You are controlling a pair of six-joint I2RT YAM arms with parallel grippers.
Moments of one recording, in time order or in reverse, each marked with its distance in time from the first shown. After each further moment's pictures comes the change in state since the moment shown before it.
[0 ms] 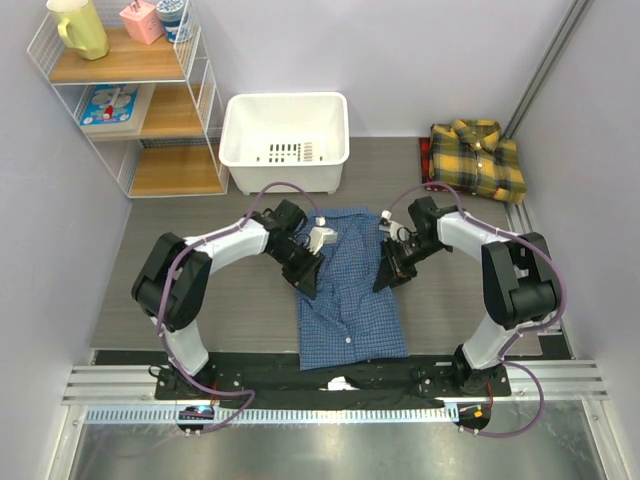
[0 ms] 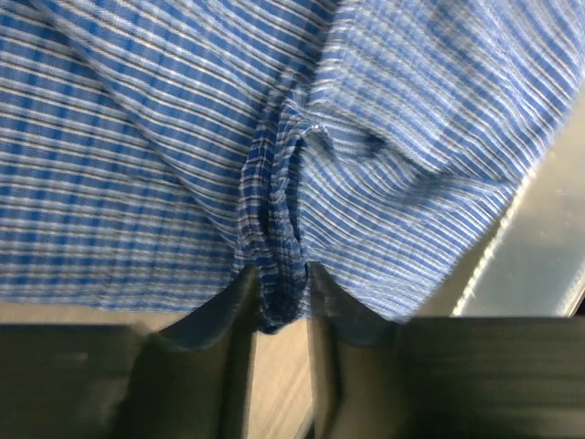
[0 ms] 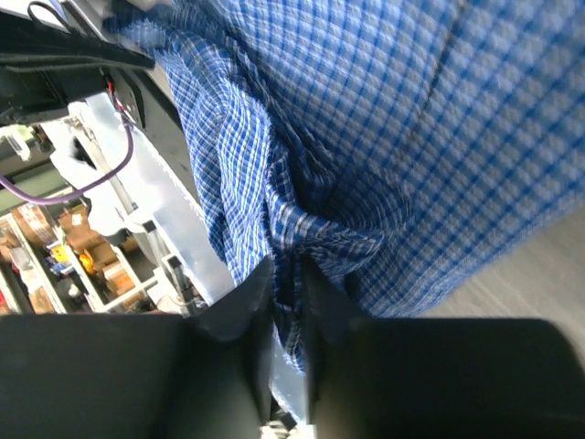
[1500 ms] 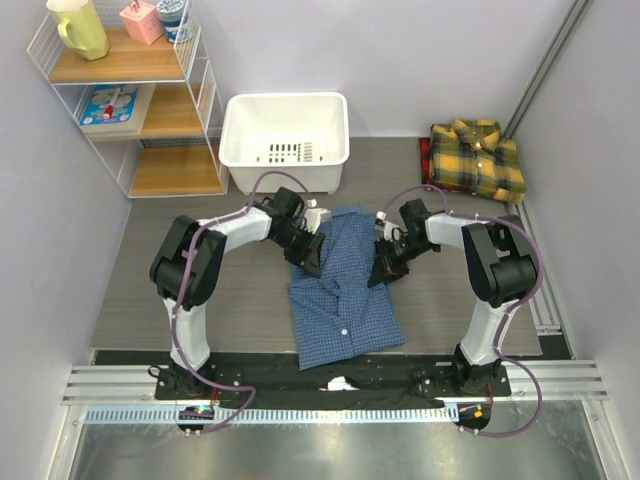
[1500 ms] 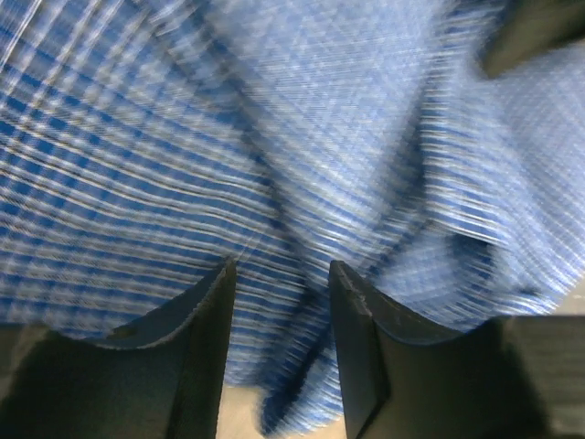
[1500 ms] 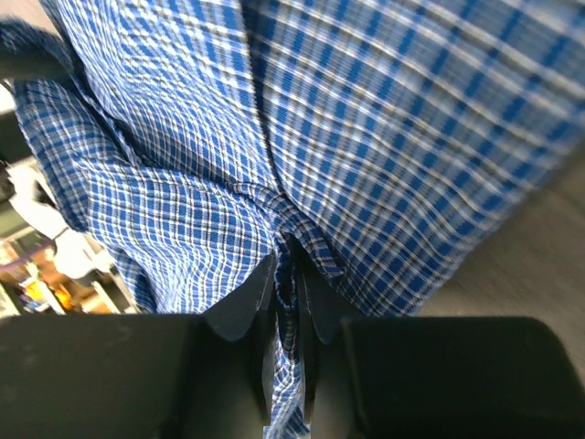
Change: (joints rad) left arm 0.072 0.124 0.106 0.140 -0.058 -0.135; right arm 0.021 0.182 0.017 0.227 0.098 0.051
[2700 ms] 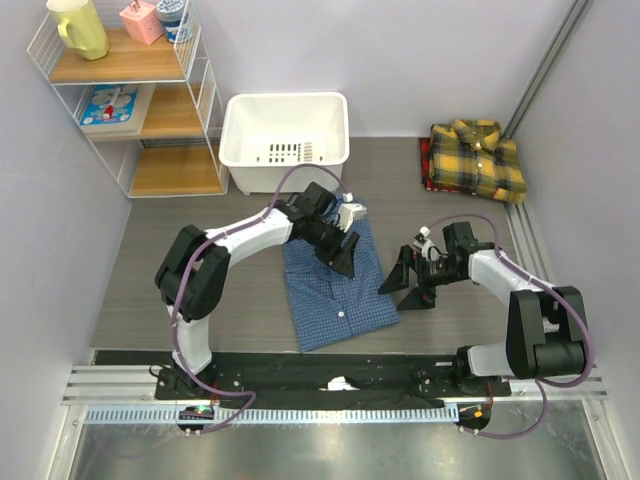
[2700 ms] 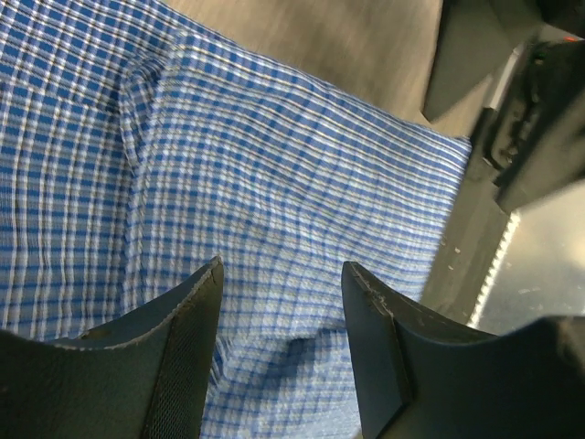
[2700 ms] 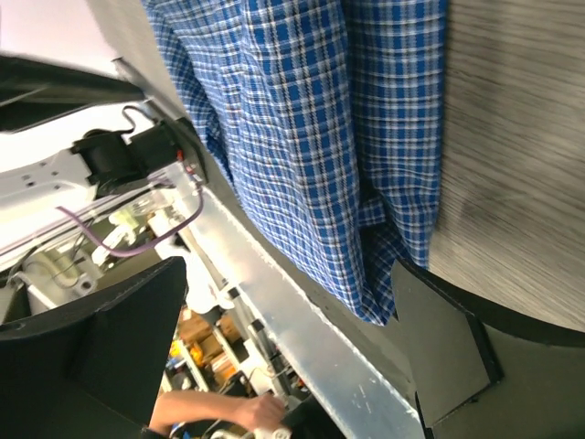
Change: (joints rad) left arm -0.171 -0.014 0.136 0.005 0.060 -0.070; right arm -0.191 -0.505 -0.344 -0.057 -0.143 0.254
